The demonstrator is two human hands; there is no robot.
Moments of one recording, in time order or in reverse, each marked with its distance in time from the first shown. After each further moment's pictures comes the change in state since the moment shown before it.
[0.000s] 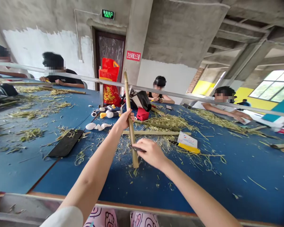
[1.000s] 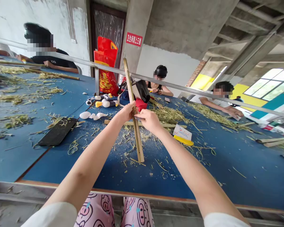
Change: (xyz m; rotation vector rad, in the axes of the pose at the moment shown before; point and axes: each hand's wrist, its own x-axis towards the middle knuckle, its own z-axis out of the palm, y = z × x) left_hand 0.005 -0.020 0.022 0.213 0.152 -0.130; right_hand 0.062 0.070 -0.017 -0.146 0.023 0.040
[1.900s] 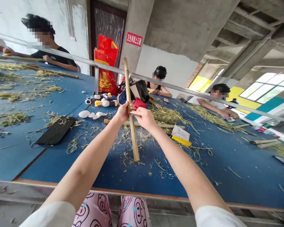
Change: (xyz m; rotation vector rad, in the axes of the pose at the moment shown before) left_hand -0.003 -0.001 -0.021 -0.410 -0.172 0.101; right_hand 0.012 -0.010 0.014 0.023 0.022 0.028
